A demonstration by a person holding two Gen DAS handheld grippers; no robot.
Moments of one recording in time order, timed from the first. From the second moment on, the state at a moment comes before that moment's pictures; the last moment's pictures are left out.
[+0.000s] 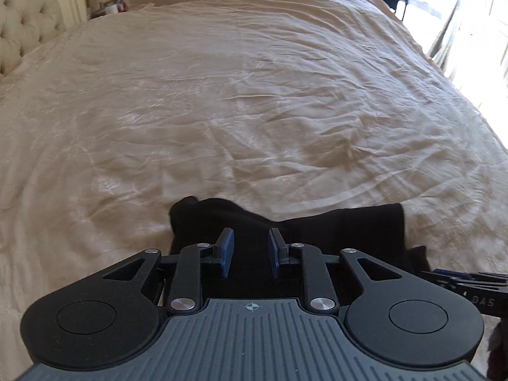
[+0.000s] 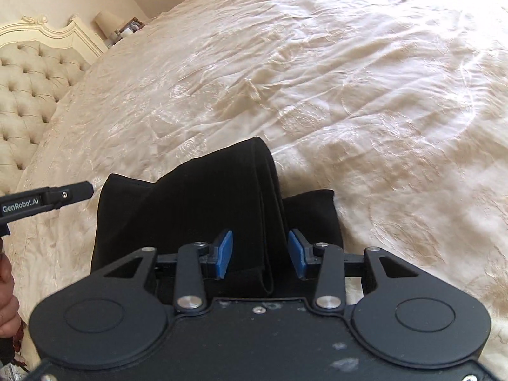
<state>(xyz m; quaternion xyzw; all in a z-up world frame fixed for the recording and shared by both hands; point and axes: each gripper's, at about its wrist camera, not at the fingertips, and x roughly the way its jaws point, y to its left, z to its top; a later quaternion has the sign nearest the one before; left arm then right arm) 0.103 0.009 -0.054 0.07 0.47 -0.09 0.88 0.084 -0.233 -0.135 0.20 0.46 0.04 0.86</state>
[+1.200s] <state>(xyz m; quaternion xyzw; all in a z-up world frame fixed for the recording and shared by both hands) 0.110 0.046 -0.101 0.04 0.55 -0.06 0.83 0.124 -0.225 -0.165 0.18 0.54 -0.01 0.82</state>
